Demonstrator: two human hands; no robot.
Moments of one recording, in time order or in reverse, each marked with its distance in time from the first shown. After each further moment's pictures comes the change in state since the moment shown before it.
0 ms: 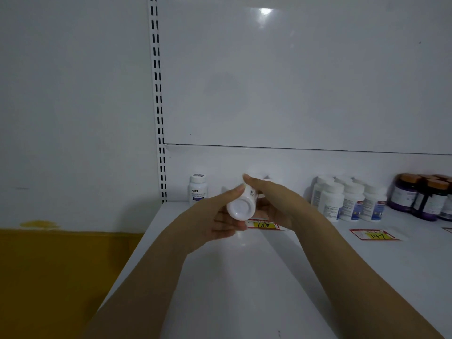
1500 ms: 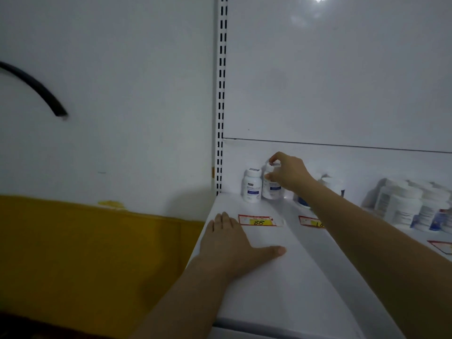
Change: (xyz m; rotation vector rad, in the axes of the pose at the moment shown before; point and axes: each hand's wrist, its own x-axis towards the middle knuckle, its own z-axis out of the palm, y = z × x) left_hand -0.043 -0.057 -0.039 1.235 0.344 -0.181; right_hand 0.103 -0.004 0.057 -1.059 0.225 -0.394
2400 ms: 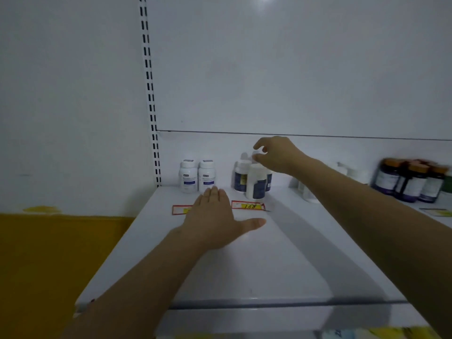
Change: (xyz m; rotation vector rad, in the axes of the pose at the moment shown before) left_hand 0.000 0.092 -0.006 0.018 0.042 0.274; right_hand -0.054 0.055 -0.111 -0.255 -0.037 -0.012
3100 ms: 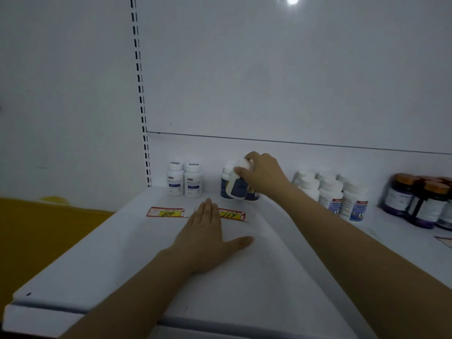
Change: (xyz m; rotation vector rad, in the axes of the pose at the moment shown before) left_hand 0.013 0.050 0.041 -0.001 -0.036 -0.138; right_hand 0.006 0.042 0.026 0.203 0.032 -0.066
